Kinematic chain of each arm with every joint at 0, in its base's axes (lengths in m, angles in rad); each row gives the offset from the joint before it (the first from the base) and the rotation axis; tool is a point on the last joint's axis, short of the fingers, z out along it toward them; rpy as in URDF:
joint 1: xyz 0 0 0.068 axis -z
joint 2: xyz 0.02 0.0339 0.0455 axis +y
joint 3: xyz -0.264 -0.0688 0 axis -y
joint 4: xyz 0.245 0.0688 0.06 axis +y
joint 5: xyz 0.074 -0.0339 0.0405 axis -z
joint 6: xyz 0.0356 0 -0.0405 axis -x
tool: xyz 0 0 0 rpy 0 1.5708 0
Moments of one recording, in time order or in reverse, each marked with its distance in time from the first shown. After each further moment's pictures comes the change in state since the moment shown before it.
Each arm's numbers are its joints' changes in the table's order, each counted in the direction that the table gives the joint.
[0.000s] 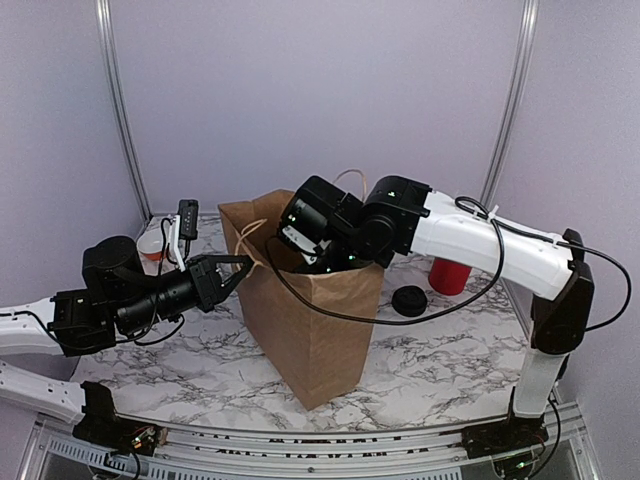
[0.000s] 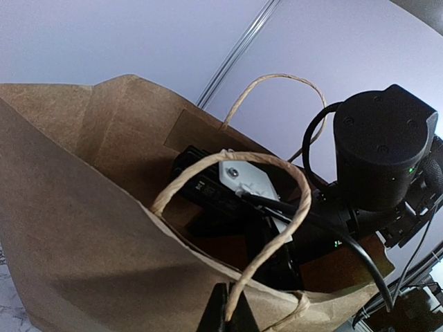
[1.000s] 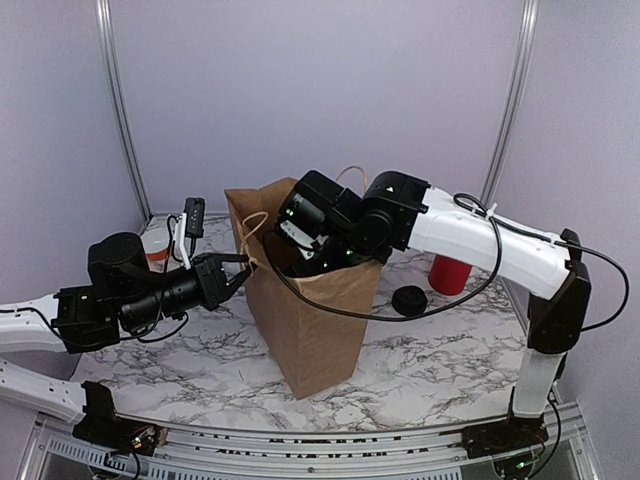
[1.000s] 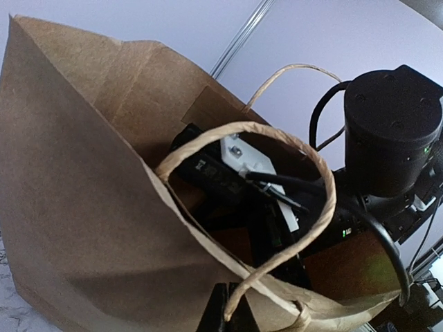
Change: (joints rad) left arm 0.000 0.025 0.014 0.003 0.027 -0.001; right arm 0.006 0.008 0.042 0.012 -0.014 -0.017
